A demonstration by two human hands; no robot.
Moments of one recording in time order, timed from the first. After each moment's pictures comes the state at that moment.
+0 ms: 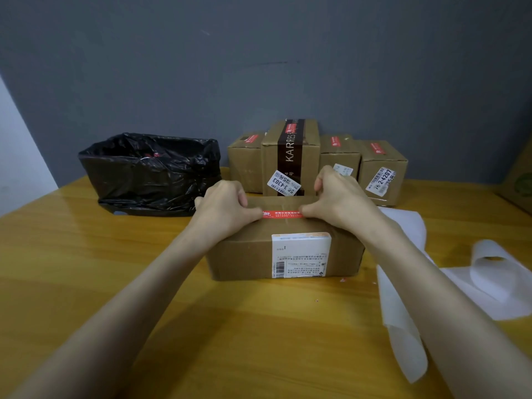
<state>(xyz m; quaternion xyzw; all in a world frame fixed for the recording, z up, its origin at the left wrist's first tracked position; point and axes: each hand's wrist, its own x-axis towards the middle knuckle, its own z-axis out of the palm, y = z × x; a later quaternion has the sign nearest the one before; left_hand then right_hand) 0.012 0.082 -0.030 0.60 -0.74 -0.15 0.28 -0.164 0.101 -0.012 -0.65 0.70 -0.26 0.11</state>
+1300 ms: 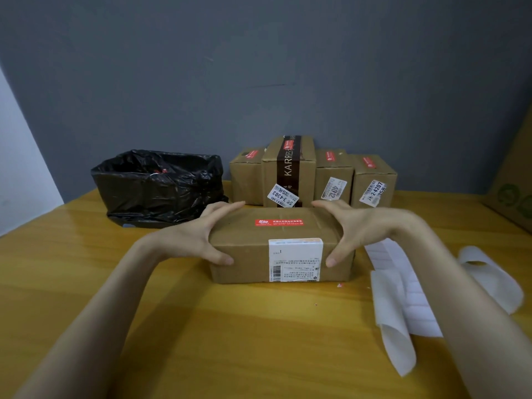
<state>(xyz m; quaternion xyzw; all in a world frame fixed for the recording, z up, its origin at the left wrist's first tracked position) 0.085 0.064 -0.044 0.39 -0.85 -0.35 0.11 -0.214 0.111 -0.007 -0.74 0.61 -0.02 0.28</state>
